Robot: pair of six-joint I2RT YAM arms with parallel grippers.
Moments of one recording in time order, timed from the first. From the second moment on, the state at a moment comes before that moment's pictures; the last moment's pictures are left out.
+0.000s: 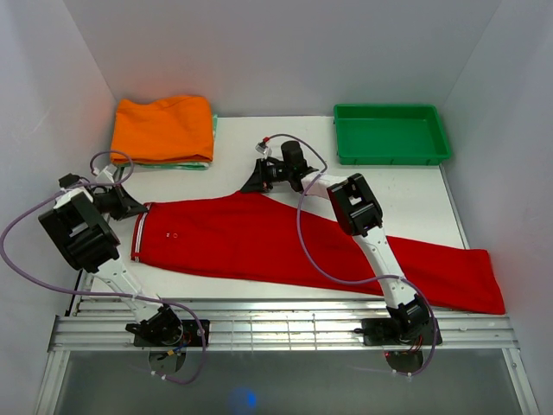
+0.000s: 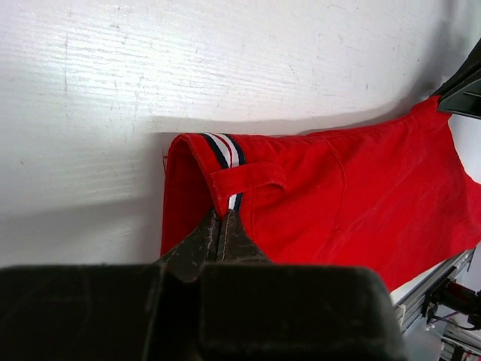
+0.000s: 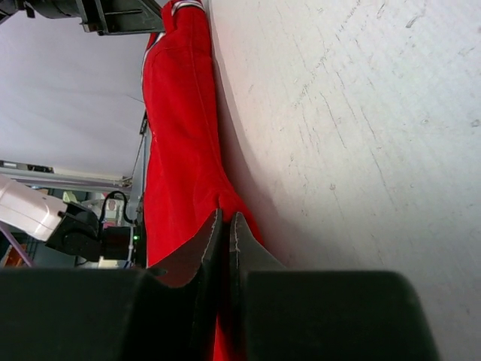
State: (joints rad) left arm 0.66 1.97 1.33 -0.67 0.83 0.28; right arm 0.55 2.67 1.95 0.41 -1.07 0.83
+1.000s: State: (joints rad) left arm 0.33 1.43 1.28 -0.56 0.79 0.46; right arm 0.25 1.84 1.85 -0.66 -0.65 -0.29
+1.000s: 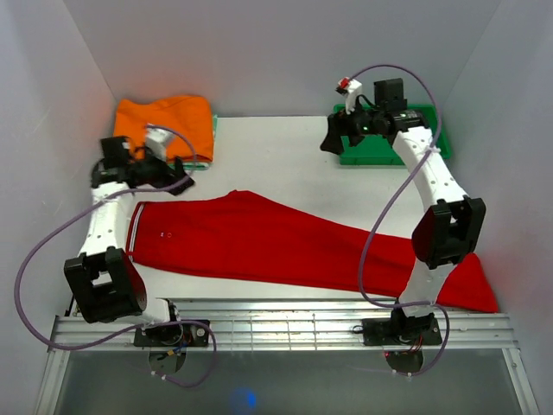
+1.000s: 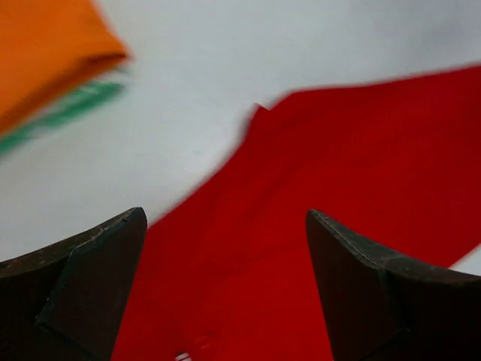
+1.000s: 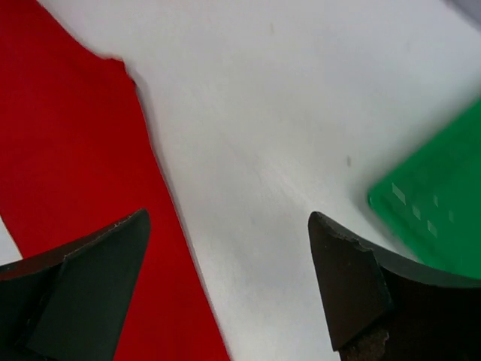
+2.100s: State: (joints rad) left arm 0.40 1.83 1.16 -0.64 0.54 0.22; right arm 0.01 2.00 1.33 -1.19 -0.35 -0.32
